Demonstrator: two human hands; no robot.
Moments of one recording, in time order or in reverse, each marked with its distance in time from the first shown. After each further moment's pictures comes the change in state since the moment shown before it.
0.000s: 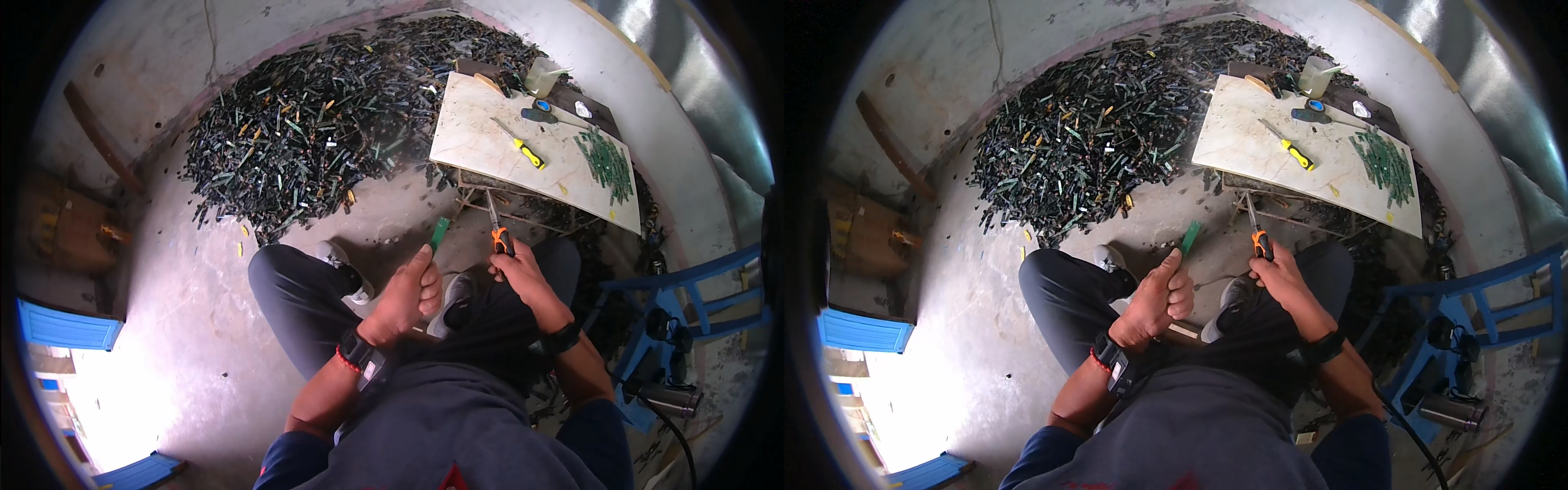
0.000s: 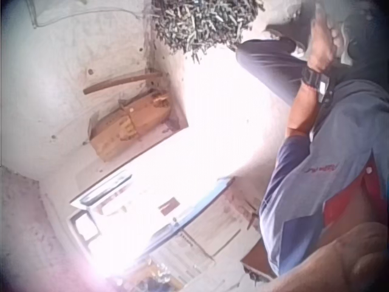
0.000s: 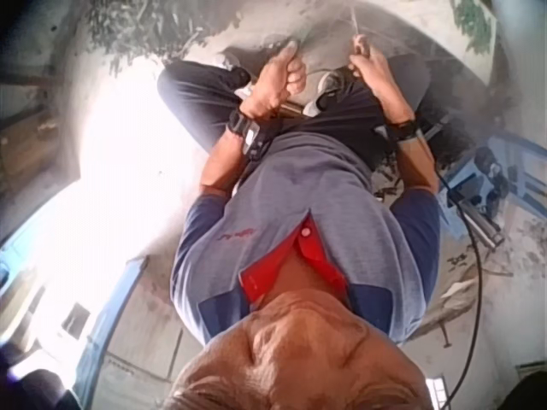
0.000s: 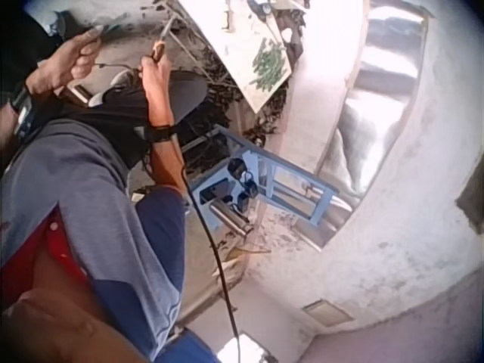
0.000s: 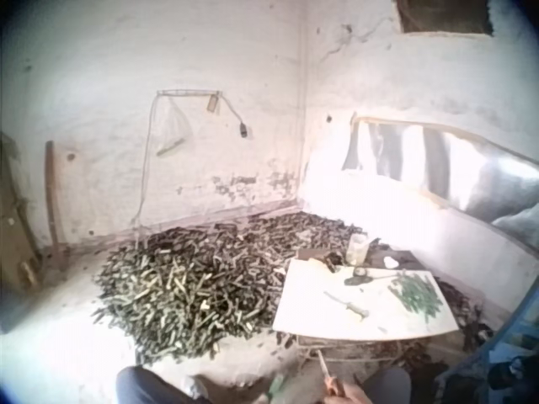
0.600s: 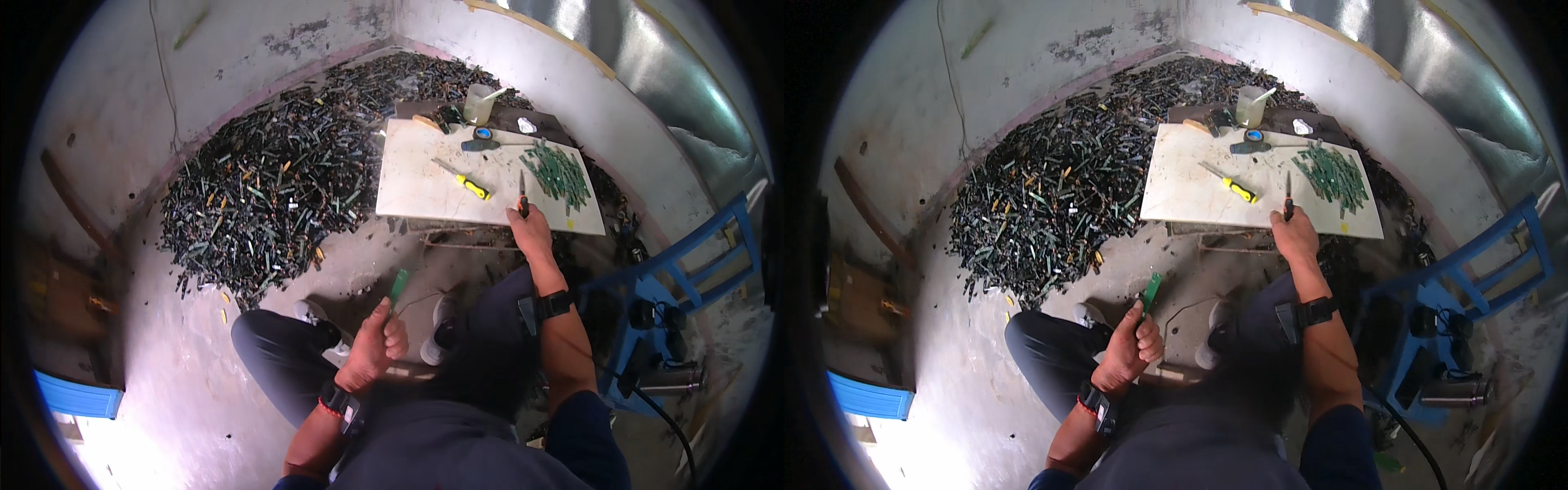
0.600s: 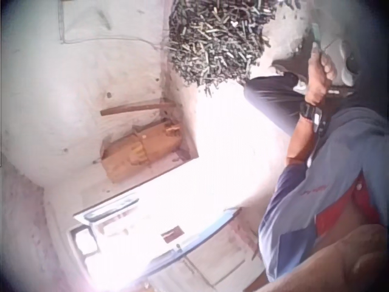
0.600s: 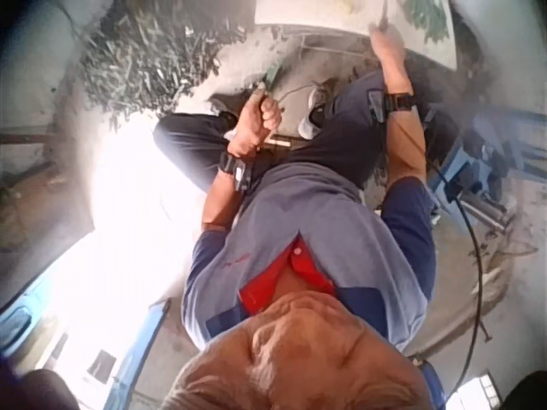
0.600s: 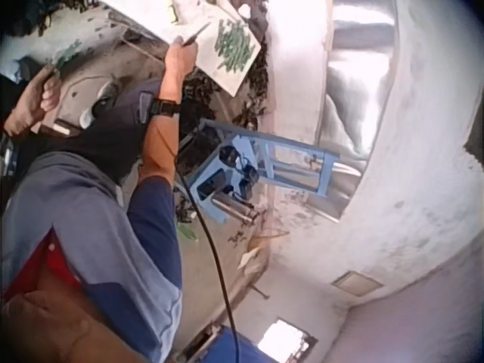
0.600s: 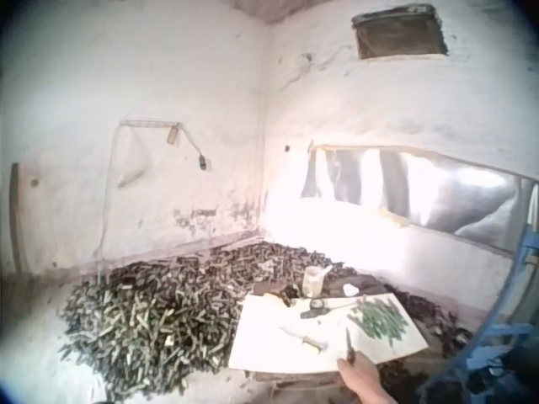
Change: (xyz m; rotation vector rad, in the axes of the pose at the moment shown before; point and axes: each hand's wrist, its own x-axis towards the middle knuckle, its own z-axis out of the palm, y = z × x) left_hand 0.016 -0.006 -0.005 -0.030 -0.096 -0.038; right_hand 0.060 -0.061 -0.114 -0.562 0.769 0.042
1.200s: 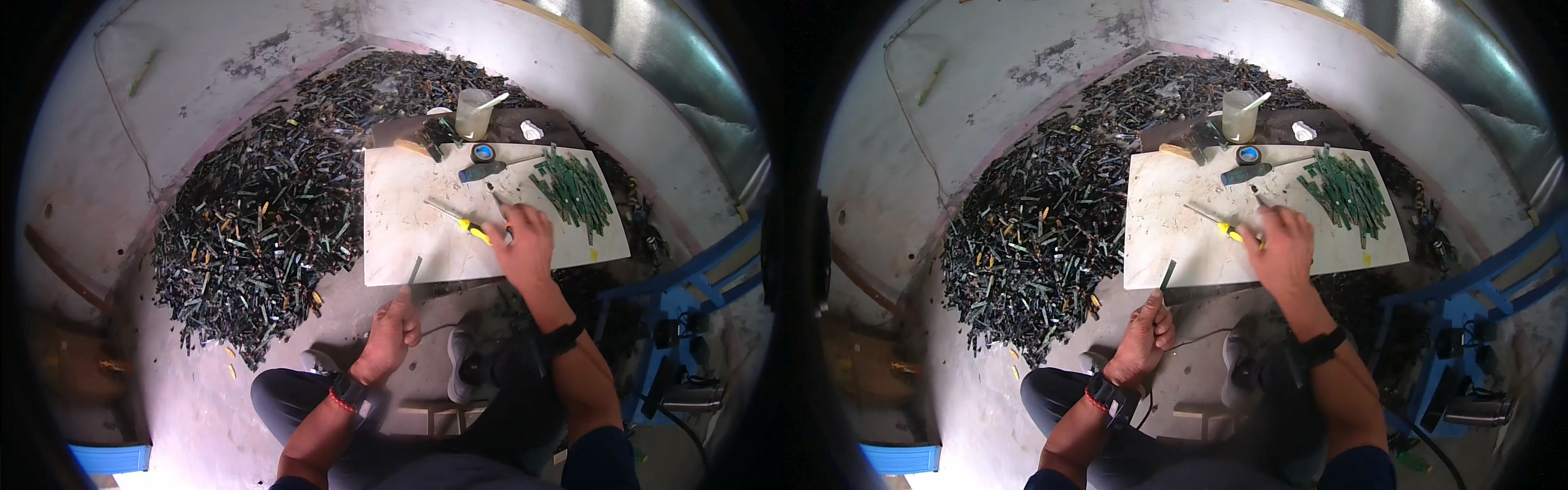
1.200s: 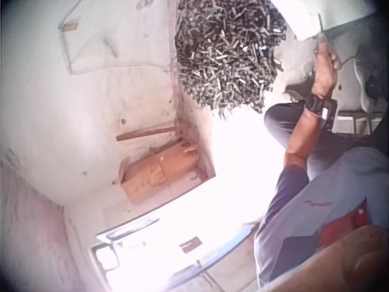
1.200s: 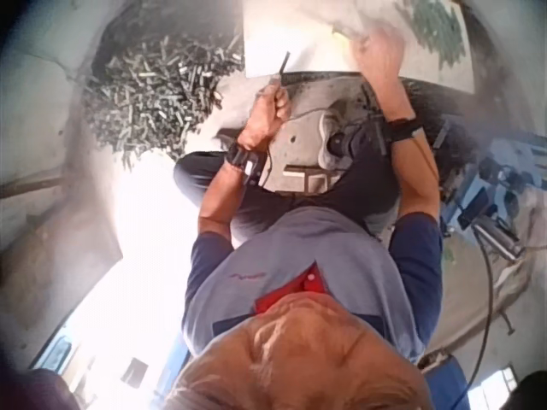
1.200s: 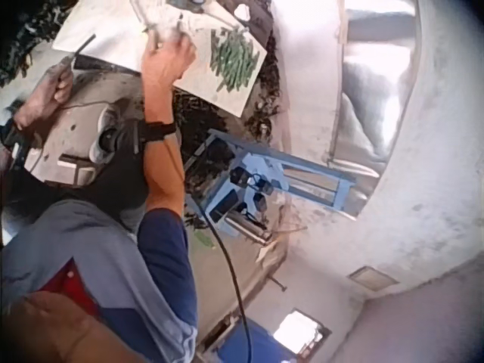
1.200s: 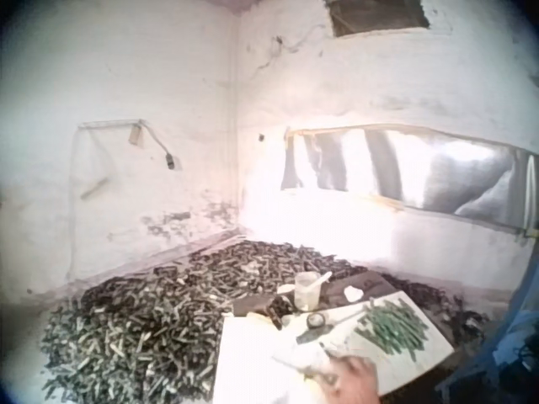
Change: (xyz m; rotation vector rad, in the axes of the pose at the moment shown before) left_hand 0.148 0.072 0.003 0.239 0.173 0.023; right_hand 0.047 -0.043 0.047 -0.101 0.434 -0.683
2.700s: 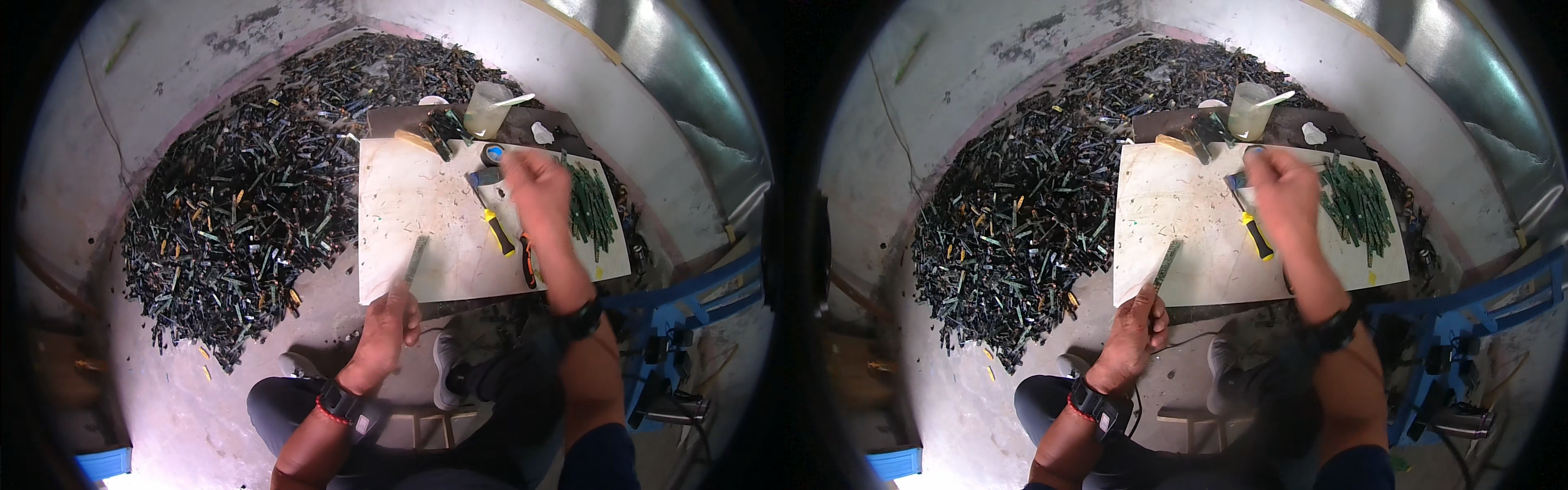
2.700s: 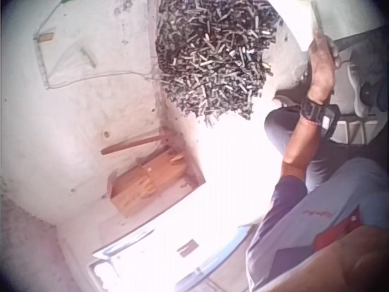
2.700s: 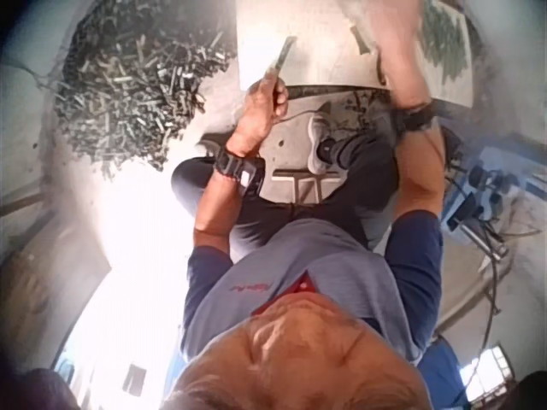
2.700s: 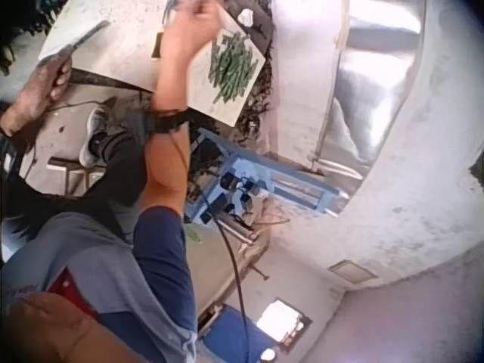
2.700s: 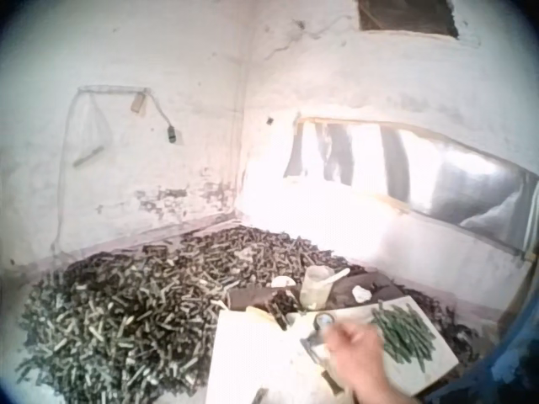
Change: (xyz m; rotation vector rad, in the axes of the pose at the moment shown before) left_hand 0.028 0.032 0.005 0.180 0.048 0.050; right_hand 0.099 -0.025 0.026 0.616 -0.056 0.534
